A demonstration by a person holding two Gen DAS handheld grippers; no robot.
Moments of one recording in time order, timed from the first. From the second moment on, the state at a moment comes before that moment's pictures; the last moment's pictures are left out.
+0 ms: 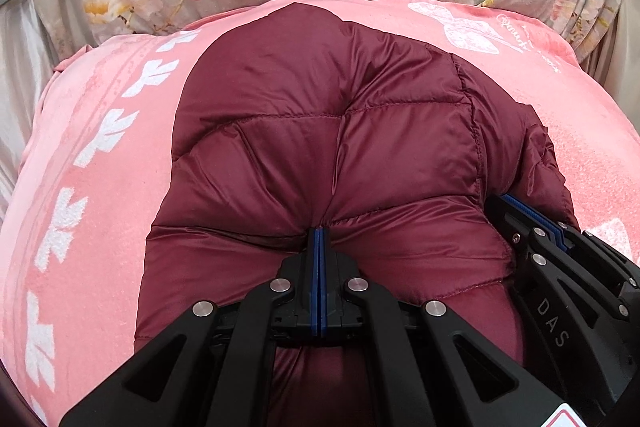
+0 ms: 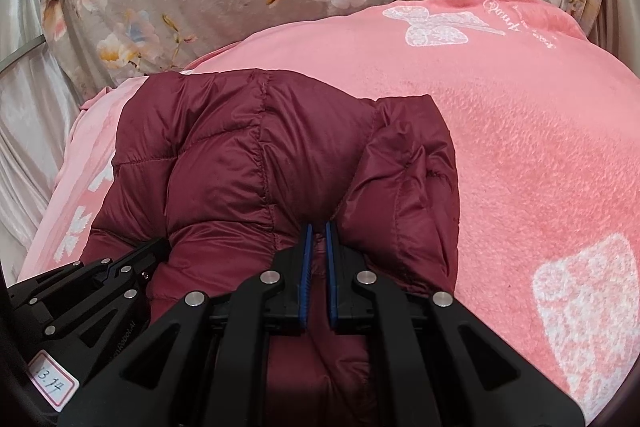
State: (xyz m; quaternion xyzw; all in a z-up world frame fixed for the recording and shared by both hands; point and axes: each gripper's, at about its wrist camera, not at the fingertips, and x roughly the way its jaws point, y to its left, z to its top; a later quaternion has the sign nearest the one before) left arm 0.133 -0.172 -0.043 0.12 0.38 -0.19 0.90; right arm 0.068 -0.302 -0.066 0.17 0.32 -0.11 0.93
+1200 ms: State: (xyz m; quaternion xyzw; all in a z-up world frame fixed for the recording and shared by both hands) left arm 0.138 -0.072 -0.035 -0.06 0.48 -0.23 0.84; right arm -0.010 -0.333 -0.098 0.40 0.32 0.00 0.86
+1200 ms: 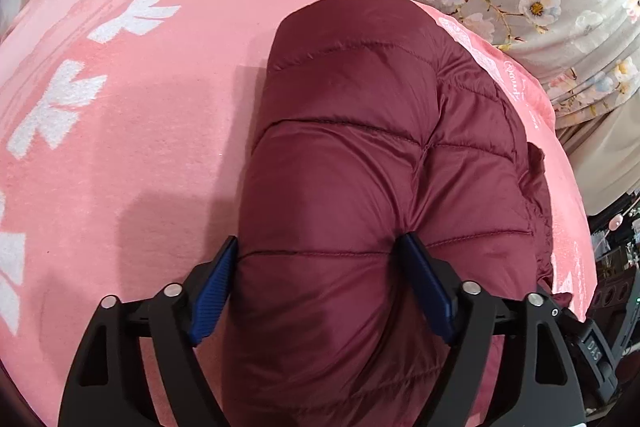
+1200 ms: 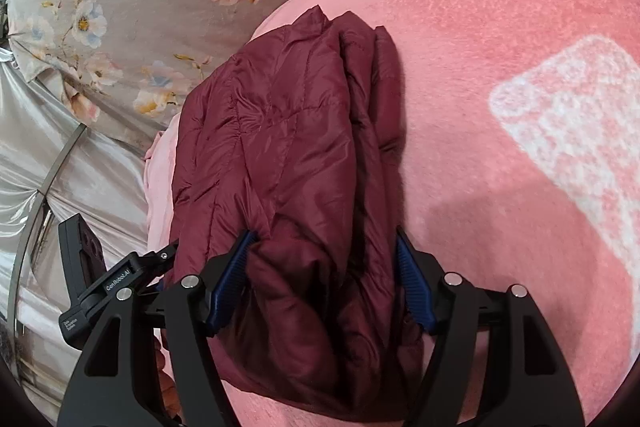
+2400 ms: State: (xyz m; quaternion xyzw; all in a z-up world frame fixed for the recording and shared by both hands) left arm 0.174 -0.063 0.187 0.01 0.14 -0.27 0.95; right arm 0.091 -0.272 0.114 0.15 0.12 0.02 0.98
